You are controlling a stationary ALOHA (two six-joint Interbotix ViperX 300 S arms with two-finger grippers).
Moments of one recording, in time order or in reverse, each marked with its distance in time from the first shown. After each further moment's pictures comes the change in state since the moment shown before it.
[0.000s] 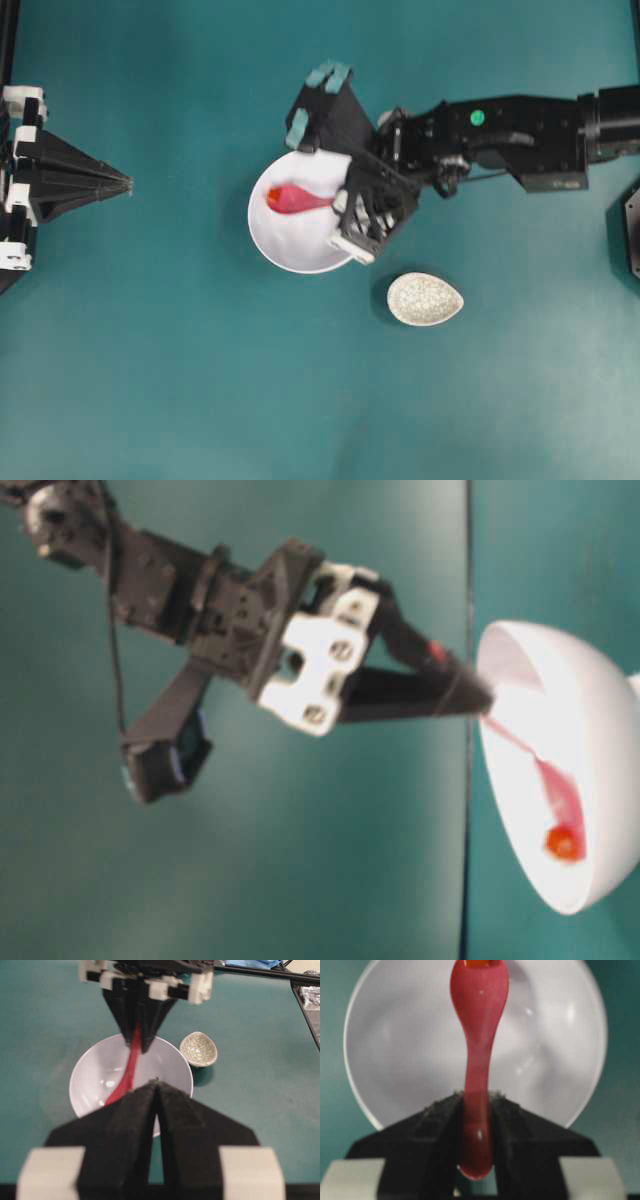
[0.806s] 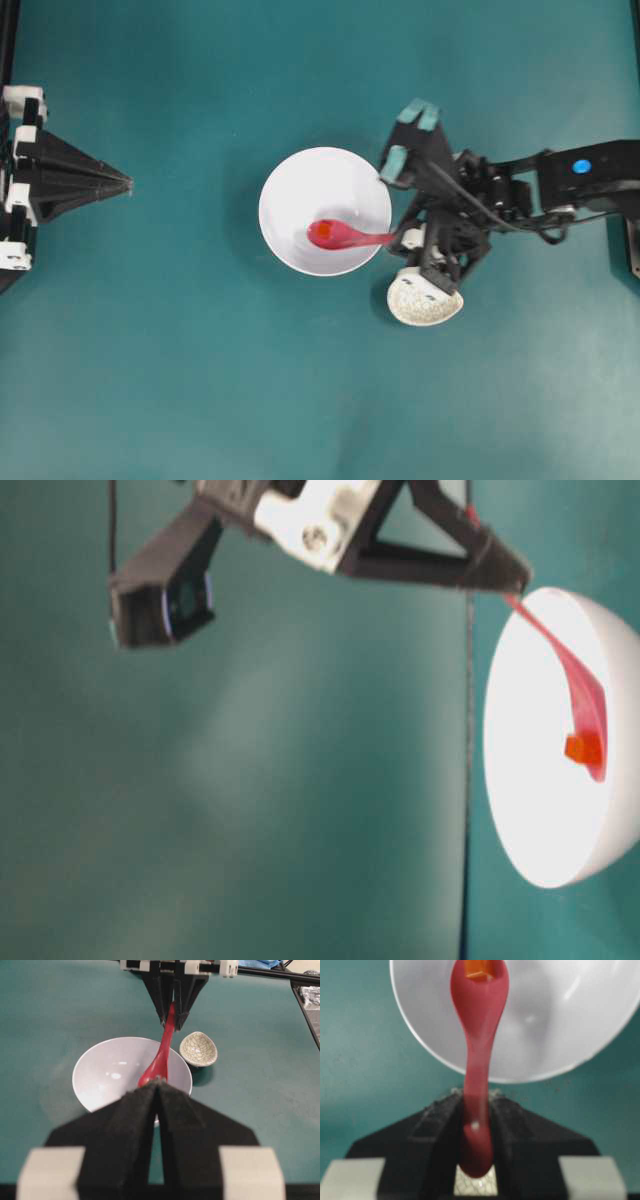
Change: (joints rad) left arm 0.000 0.000 0.000 0.000 0.000 0.000; right arm 0.087 -0.241 0.364 -0.003 -0.351 0.127
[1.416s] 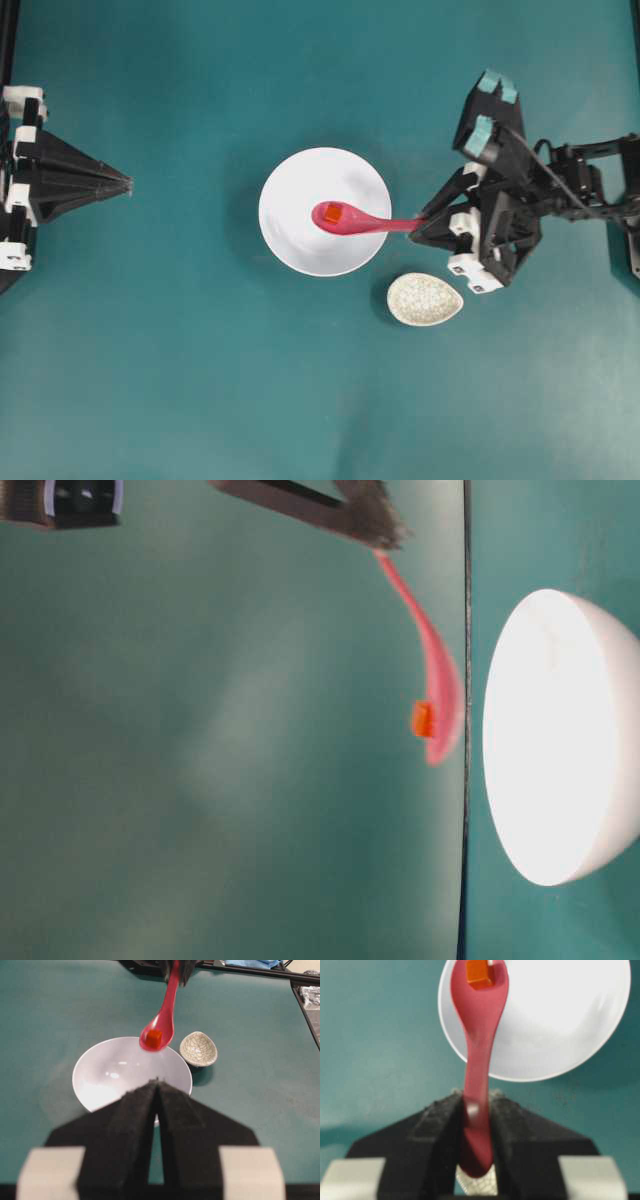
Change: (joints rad) left arm 0.000 0.000 0.000 0.000 0.000 0.000; right arm 0.002 -0.236 0.091 -0.003 -0.074 -0.003
